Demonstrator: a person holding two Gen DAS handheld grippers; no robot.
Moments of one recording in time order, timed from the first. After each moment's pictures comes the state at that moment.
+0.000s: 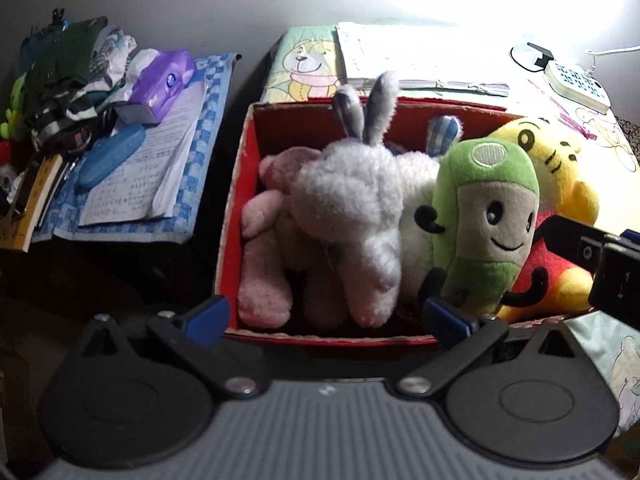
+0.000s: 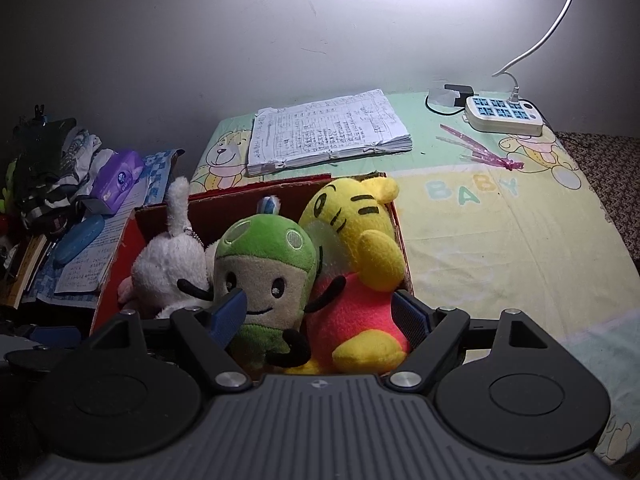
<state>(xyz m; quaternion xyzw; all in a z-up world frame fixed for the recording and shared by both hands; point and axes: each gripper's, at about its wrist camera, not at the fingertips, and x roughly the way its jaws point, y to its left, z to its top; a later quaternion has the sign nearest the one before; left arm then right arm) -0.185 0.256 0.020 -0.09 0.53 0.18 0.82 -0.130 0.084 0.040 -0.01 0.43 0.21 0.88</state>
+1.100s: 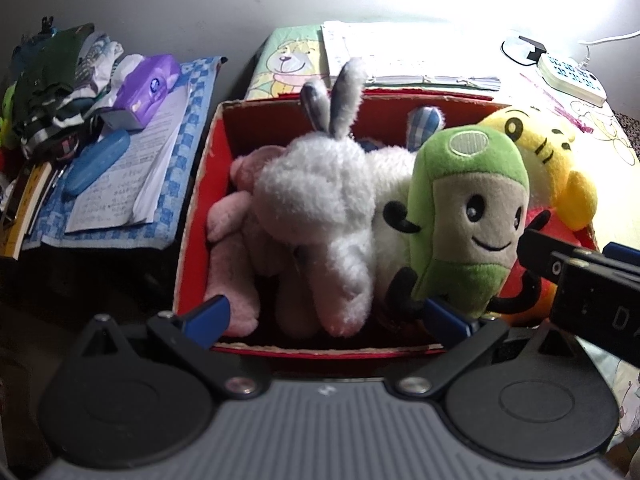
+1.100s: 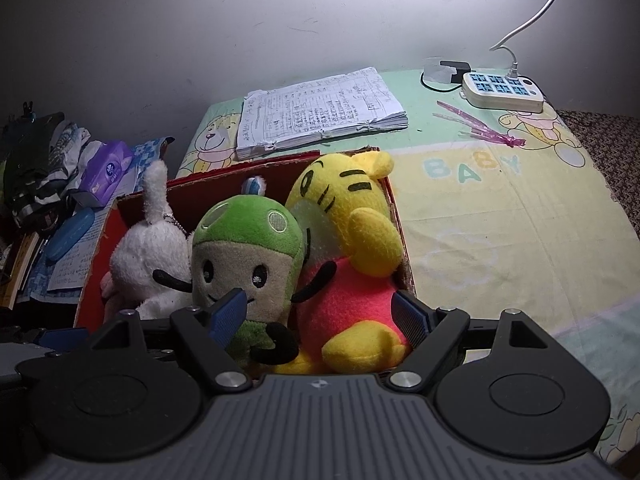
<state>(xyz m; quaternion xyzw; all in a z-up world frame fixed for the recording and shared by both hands) -0.173 0.239 0.006 -0.08 0.52 0.18 0.83 -0.121 0.078 0.019 -0.01 0.45 0.20 0.87</state>
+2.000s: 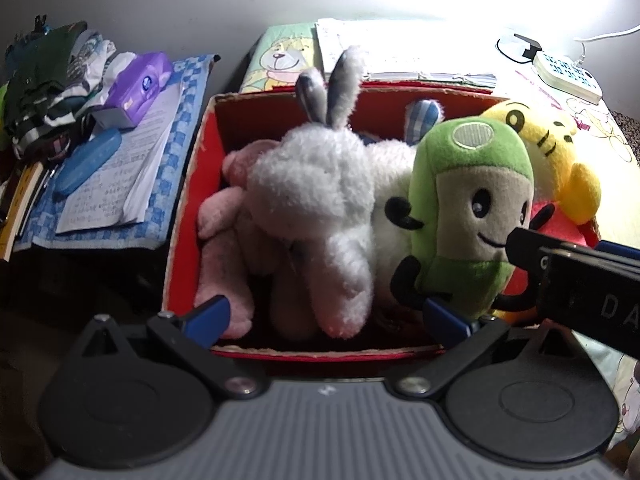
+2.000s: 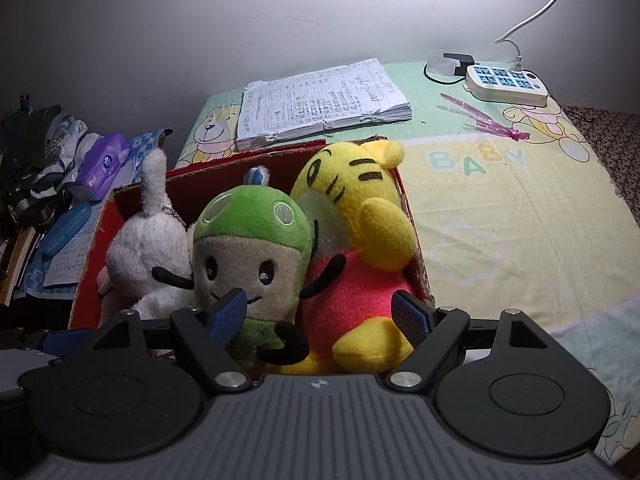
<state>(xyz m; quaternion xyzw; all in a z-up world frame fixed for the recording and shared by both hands) -0.173 0.242 -0.004 -0.08 0.52 0.17 0.83 -0.119 0.084 0.010 -0.01 0.46 0.20 0.87</state>
